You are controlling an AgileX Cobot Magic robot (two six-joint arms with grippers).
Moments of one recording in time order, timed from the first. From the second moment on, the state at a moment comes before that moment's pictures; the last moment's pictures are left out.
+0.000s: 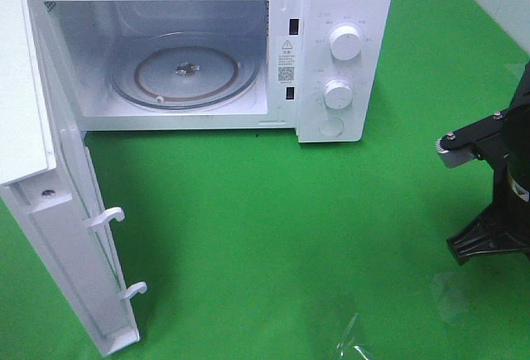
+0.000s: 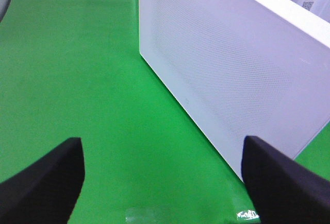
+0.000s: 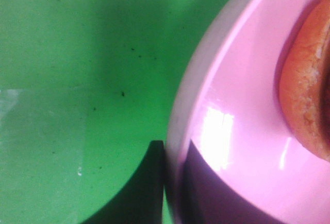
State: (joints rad) left arm 0.01 -0.01 -0.52 -0.14 1.08 0.09; right arm 0.50 1.56 -0.67 -0.64 0.84 0.71
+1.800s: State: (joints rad) left arm 0.01 -0.01 -0.52 -0.14 1.08 0.09; right arm 1.25 1.52 -0.67 -0.61 1.08 0.88
